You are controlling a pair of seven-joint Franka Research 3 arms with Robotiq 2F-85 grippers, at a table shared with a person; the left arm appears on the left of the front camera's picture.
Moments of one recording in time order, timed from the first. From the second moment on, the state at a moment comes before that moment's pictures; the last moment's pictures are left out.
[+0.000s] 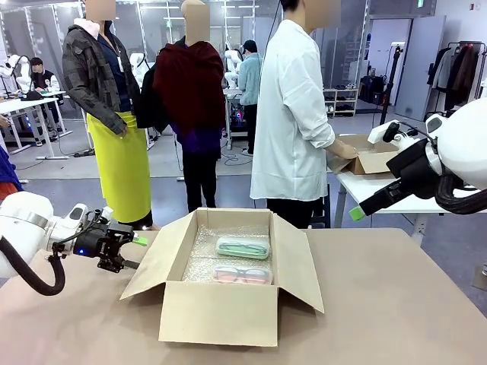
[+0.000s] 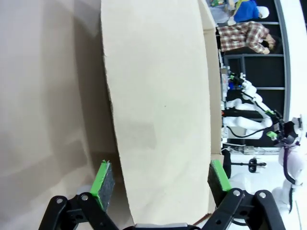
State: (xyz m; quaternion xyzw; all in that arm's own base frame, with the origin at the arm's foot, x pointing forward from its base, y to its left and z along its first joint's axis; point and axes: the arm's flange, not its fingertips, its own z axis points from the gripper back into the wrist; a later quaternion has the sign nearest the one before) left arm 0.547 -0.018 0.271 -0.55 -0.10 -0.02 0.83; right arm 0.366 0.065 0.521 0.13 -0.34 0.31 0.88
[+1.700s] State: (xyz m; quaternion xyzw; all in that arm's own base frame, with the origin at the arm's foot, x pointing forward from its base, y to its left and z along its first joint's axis) left arm 0.544 -0.031 0.274 -0.61 -0.09 -0.02 0.78; right arm 0.366 0.065 0.521 0.13 -0.34 0.31 0.88
